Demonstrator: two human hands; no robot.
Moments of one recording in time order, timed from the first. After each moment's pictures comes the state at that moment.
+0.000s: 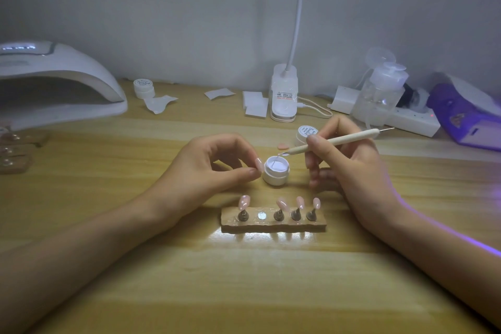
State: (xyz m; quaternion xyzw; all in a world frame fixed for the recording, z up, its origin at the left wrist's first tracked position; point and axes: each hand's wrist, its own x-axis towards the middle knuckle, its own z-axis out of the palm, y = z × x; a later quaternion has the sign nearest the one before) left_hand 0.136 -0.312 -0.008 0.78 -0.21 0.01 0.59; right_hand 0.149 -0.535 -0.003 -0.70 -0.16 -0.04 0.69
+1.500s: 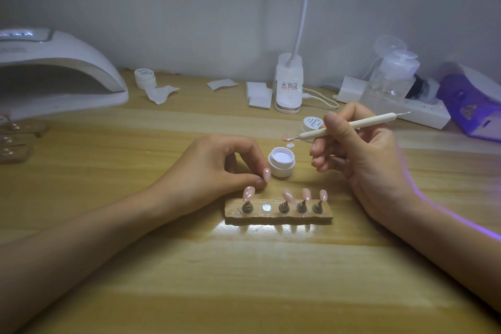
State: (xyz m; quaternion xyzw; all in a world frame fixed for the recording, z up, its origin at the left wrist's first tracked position) left_hand 0.134 -0.317 -0.005 0.85 -0.23 0.00 0.47; right_hand 0.149 -0.534 0.002 -0.64 -0.16 -0.04 0.75
